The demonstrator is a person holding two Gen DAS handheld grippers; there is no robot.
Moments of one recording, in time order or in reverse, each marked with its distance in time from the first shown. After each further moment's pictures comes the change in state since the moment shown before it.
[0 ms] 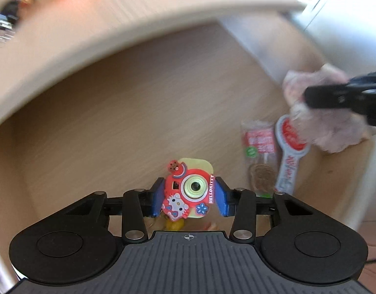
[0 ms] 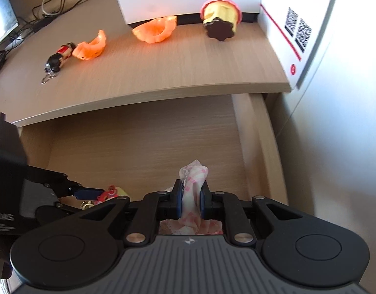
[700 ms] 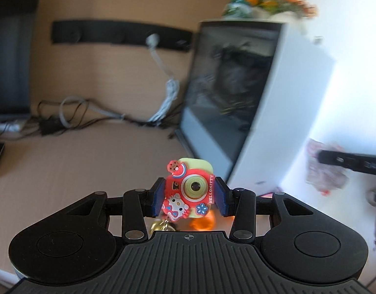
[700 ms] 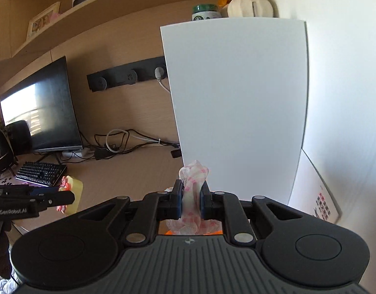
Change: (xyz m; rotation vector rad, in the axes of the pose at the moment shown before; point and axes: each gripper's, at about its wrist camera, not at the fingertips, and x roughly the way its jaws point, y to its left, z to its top) left arm -0.221 0.058 0.074 -0.243 -0.732 0.133; right arm -0.178 0.048 0.113 -0.113 -0.598 0.144
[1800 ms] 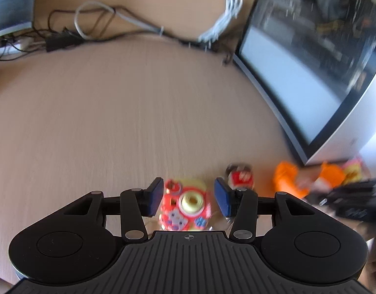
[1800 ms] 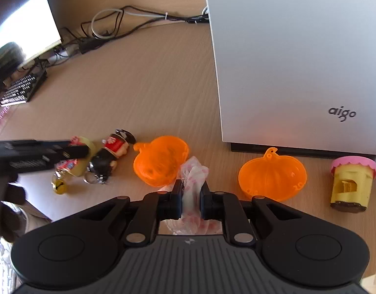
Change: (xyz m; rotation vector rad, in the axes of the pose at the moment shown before) left arm 0.083 0.104 -0.078 -0.134 0.220 0.108; right arm 0.219 0.007 -0.113 -0.046 0.483 0.091
